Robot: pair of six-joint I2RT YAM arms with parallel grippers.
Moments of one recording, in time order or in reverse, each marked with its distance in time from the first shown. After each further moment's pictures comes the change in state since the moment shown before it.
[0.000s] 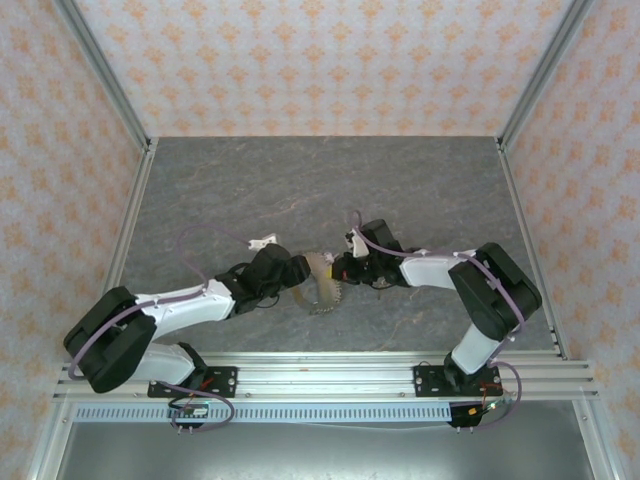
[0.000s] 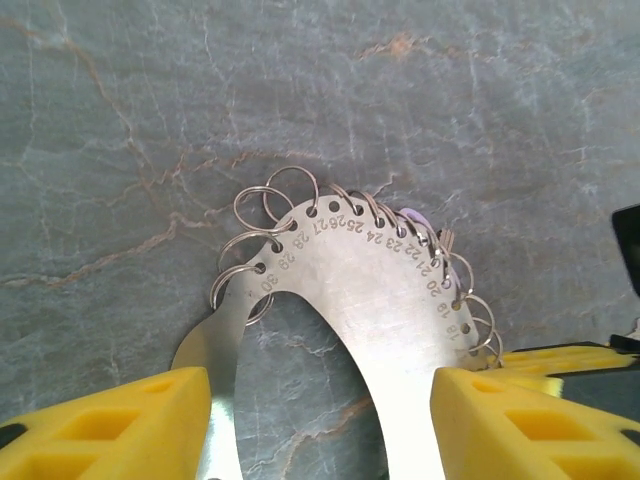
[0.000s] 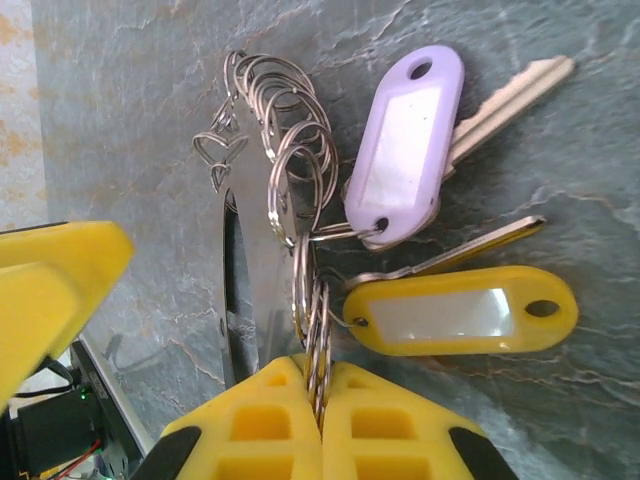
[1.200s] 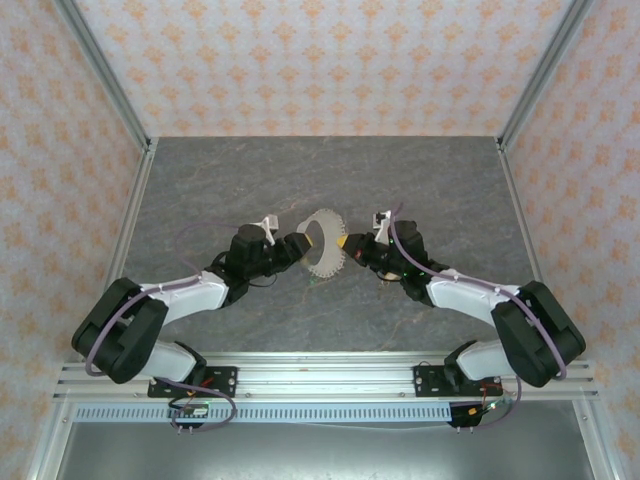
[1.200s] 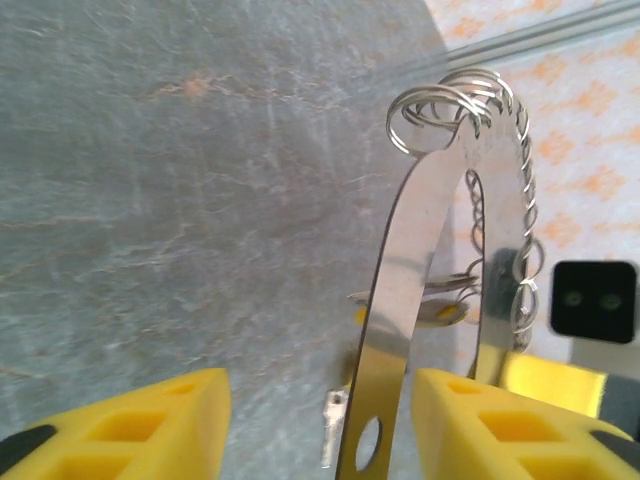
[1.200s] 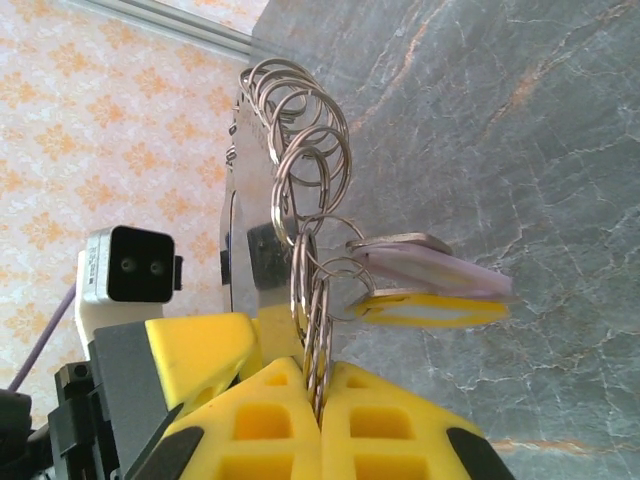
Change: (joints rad) left arm 0.215 0.084 -0.029 0.430 0.475 -0.122; right arm -0.028 -0.309 -0.171 0.331 0.187 0.338
